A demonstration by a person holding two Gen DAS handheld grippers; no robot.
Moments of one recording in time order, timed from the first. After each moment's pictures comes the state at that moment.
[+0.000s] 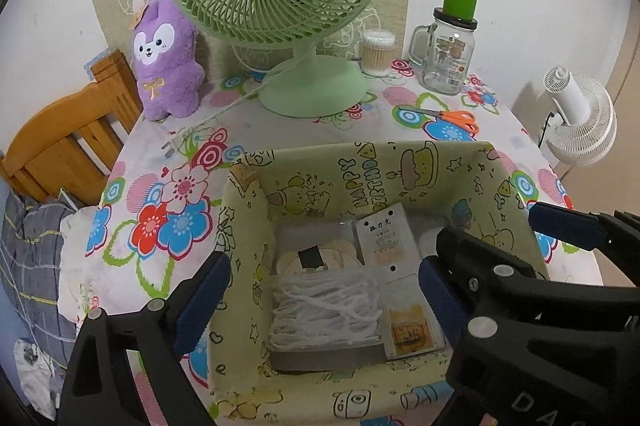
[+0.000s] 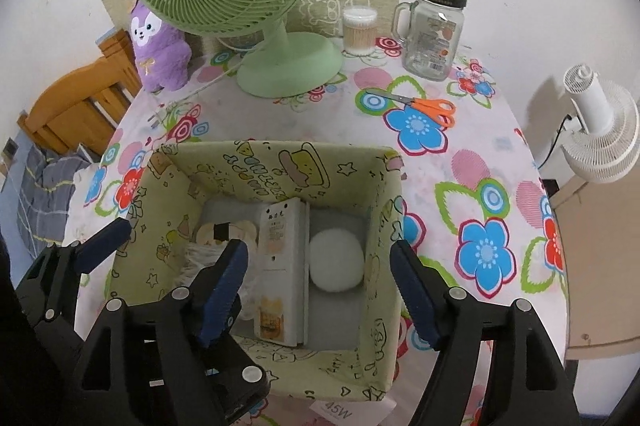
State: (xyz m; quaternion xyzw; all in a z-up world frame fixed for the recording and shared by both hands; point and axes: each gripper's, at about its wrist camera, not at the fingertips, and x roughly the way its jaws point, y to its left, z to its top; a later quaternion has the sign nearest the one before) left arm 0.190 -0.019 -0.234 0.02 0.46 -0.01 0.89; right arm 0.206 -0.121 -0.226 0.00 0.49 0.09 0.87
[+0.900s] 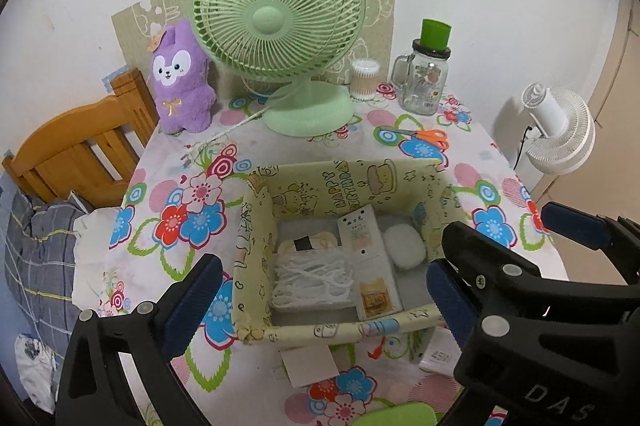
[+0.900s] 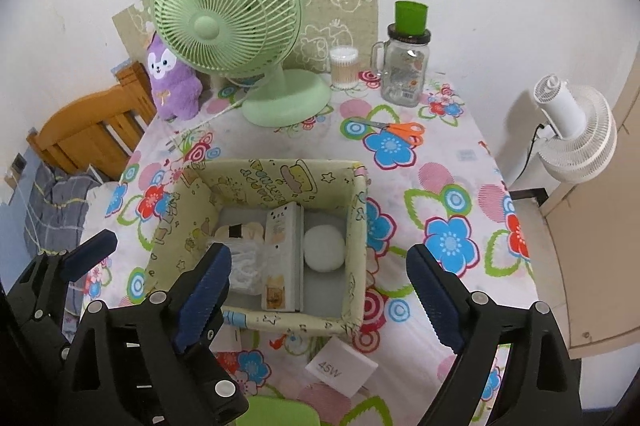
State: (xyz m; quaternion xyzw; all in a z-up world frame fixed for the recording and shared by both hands) left arm 0.141 -0.027 -0.178 0.01 0.44 -0.02 0.90; right arm 0.150 -0.143 -0.172 0.01 0.44 0.08 0.89
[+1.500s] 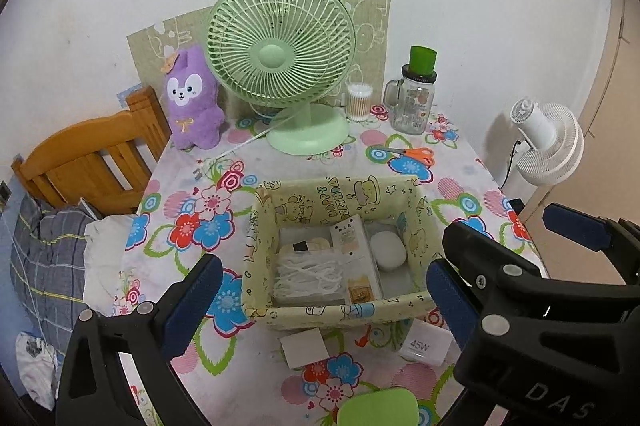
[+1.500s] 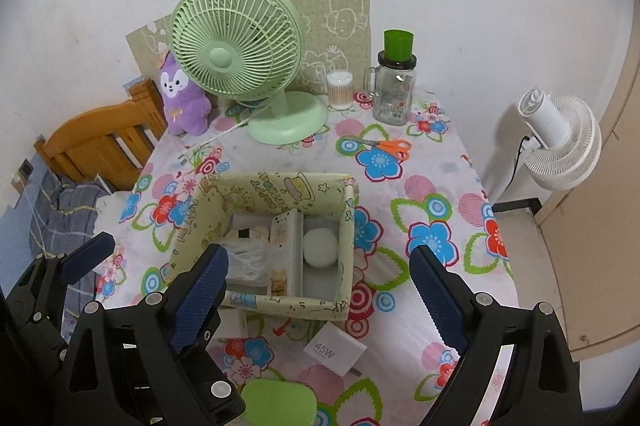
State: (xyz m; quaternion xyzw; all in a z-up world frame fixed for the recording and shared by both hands) left arm 0.109 -0.033 -0.144 0.01 0.41 -0.01 0.91; right arm 0.116 -0.153 -0.137 0.01 0.41 0.09 0.91
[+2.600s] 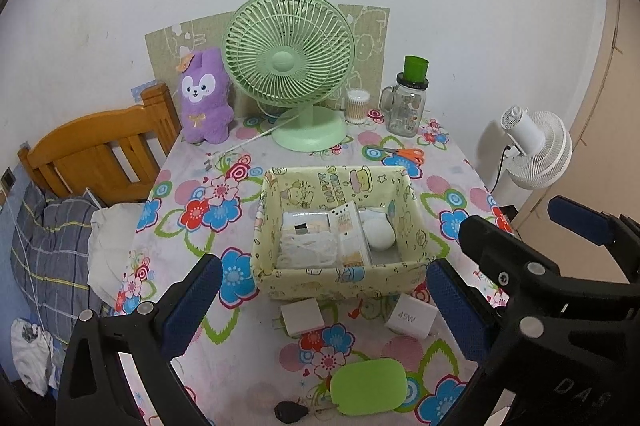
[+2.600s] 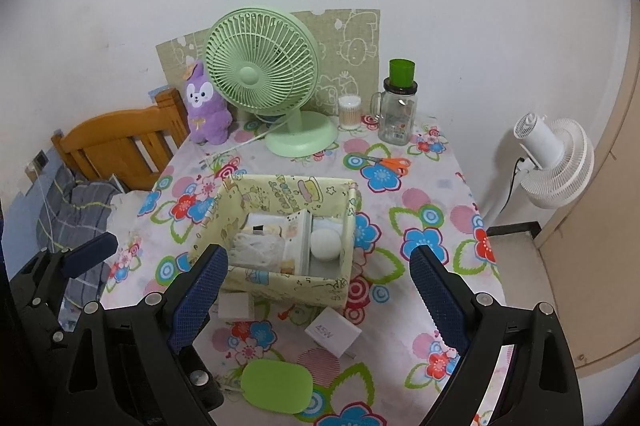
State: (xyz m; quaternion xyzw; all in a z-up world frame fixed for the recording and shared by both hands) left arm 0.060 -0.030 -0.131 -0.01 0.40 -0.01 0.92; right arm 0.061 -0.161 -0.121 -0.01 0.37 0.11 0.92
